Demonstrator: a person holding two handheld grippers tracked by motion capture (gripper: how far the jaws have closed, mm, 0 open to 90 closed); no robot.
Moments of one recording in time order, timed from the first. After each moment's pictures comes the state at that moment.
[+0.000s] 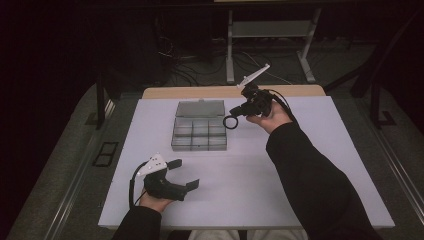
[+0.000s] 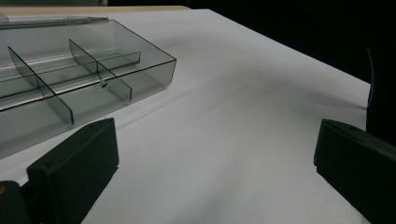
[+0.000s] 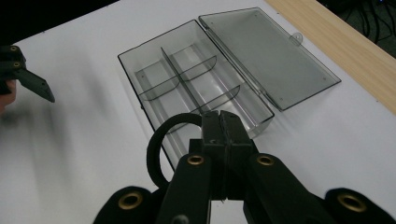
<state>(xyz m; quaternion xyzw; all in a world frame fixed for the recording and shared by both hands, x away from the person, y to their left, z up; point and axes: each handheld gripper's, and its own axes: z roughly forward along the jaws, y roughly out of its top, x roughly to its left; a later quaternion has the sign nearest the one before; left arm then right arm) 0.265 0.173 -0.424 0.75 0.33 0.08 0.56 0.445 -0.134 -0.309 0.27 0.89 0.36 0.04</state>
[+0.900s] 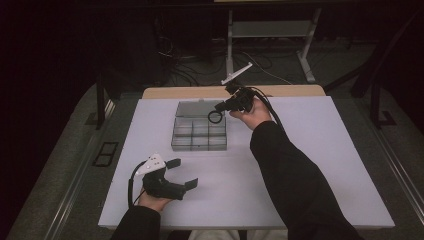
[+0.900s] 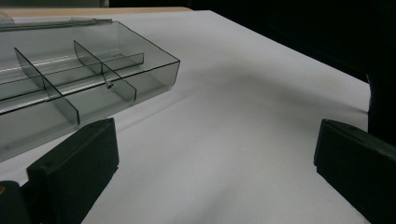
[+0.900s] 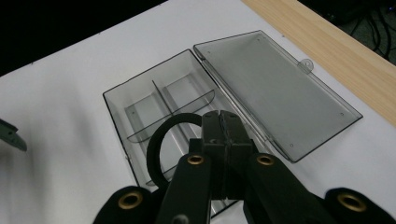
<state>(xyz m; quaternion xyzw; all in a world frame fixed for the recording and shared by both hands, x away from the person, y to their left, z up) 0.267 0.176 -0.424 0.75 0.34 0.08 0.56 0.480 -0.095 -0.329 0.29 0.87 0.39 0.03</state>
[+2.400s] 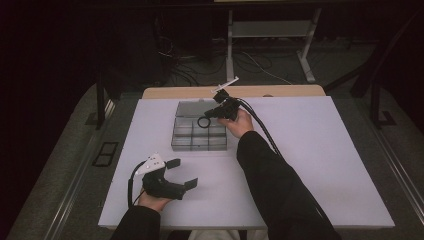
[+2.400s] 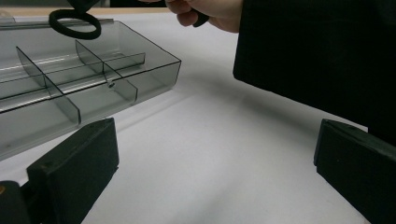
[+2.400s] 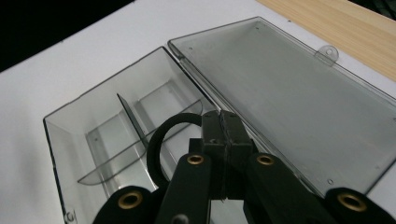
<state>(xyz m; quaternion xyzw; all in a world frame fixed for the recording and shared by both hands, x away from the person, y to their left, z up) 0.267 0.177 -0.425 0.75 0.34 0.08 0.56 0.507 -0.060 -0.395 0.32 0.85 0.41 0.02</state>
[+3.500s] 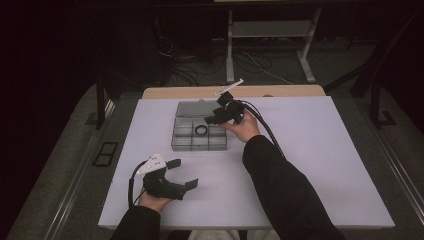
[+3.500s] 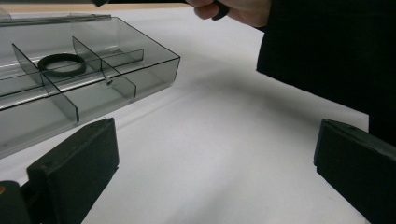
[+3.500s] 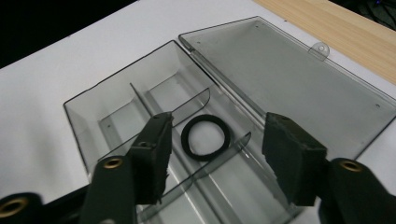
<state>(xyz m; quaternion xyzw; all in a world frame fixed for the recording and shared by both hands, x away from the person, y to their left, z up) 0.267 0.176 -0.425 0.76 0.33 0.08 0.56 0.480 -0.073 -0.381 0.32 0.86 0.40 0.04</state>
